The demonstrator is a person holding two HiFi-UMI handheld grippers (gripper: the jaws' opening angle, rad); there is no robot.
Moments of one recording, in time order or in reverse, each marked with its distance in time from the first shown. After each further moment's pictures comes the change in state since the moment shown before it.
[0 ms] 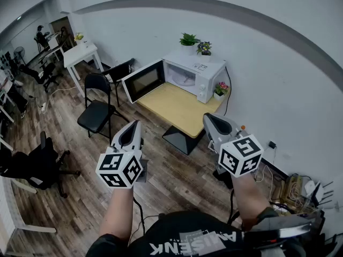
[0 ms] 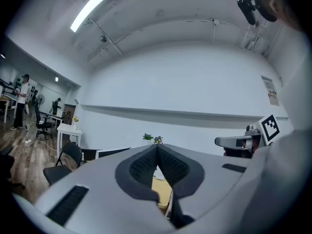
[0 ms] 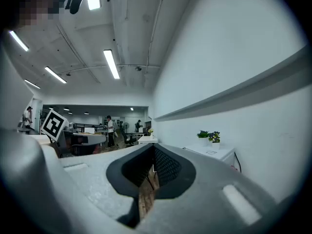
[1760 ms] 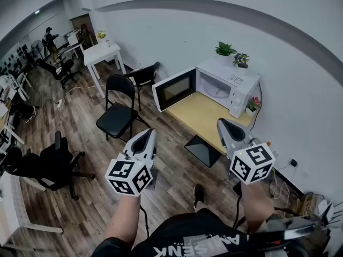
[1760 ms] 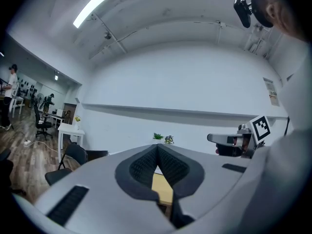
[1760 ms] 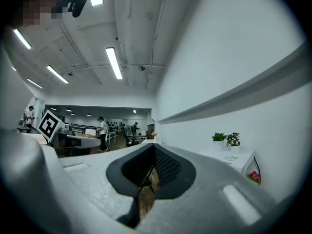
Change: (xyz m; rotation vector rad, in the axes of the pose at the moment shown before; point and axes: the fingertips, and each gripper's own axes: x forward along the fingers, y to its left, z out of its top) left arm 0.026 0.124 0.001 -0.006 0.008 -0.007; right arm 0.140 0.029 -0.006 -0.010 -0.040 0.042
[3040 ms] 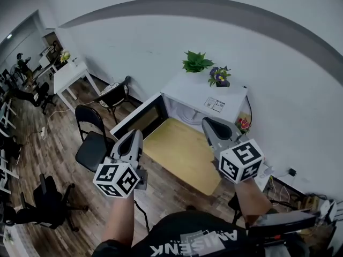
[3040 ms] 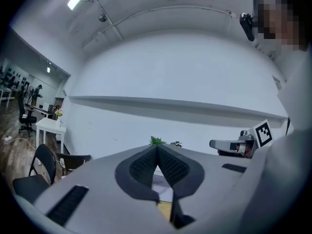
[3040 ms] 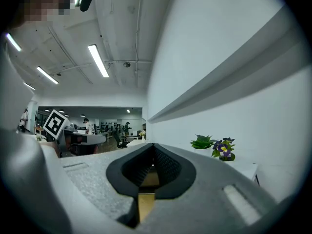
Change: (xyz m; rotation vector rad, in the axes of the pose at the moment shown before) left arm 0.327 0.023 0.014 -0.012 0.005 -0.074; right arm 0.160 -0.261 0.003 0.021 0.001 -0.046
